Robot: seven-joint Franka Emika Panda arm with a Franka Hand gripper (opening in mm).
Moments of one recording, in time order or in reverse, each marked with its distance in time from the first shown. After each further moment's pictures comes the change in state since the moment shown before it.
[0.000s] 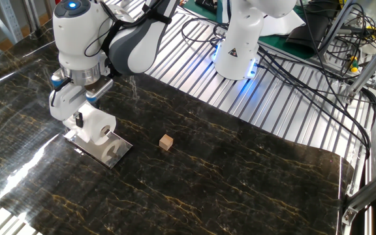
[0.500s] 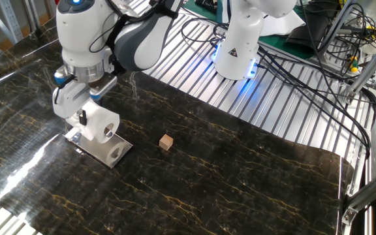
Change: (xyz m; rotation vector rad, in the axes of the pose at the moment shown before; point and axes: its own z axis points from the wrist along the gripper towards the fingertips) arm 0.013 -0.002 -0.013 0.004 -0.003 0.005
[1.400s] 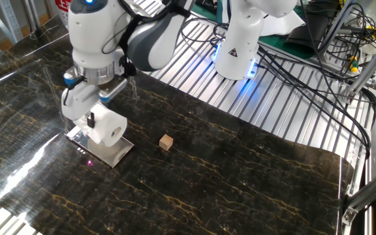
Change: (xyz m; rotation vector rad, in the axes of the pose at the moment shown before) arm 0.023 0.001 -0.005 -0.016 -0.001 0.028
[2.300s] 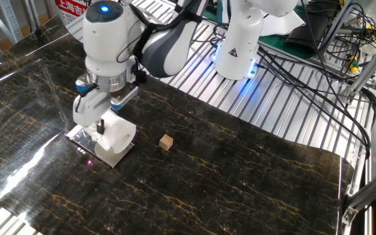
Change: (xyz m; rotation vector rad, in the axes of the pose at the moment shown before) arm 0.035 0.000 0.005 -0.015 -0.002 0.016
